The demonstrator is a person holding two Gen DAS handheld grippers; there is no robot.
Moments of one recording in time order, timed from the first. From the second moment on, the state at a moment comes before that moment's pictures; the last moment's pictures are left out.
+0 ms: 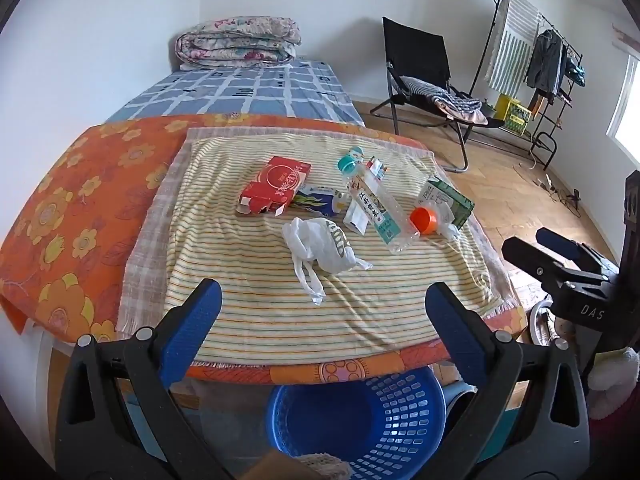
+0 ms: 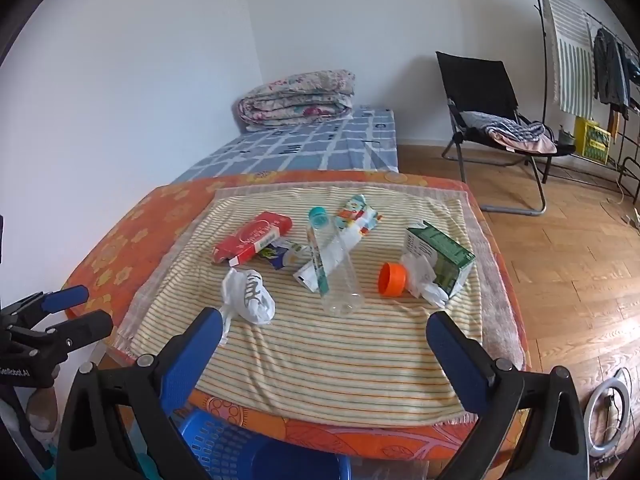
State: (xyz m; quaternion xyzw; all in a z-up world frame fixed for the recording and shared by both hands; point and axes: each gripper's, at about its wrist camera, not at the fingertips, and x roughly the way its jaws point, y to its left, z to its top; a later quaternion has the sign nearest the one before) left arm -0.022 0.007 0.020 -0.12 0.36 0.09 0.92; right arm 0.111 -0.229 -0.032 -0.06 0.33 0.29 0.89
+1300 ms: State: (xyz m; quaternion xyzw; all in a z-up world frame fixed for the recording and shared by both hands) left arm -0.019 0.020 0.007 -0.14 0.37 0.11 0.91; right arm 0.113 -0.237 -0.039 -0.08 0.34 0.31 0.88
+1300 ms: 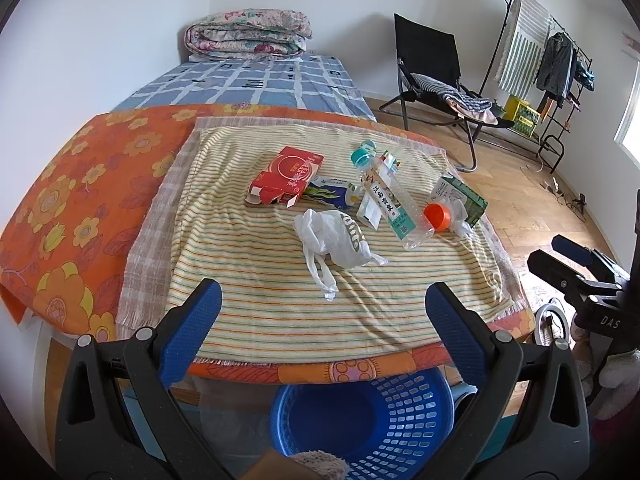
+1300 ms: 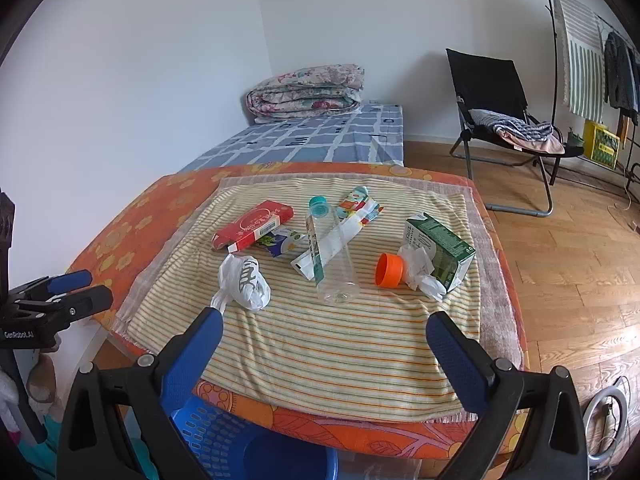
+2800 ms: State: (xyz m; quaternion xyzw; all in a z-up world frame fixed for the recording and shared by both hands) left arm -0.010 0.035 -0.028 -0.16 0.43 0.11 0.88; right arm 0.133 -0.243 -0.053 -0.06 0.39 0.30 0.87
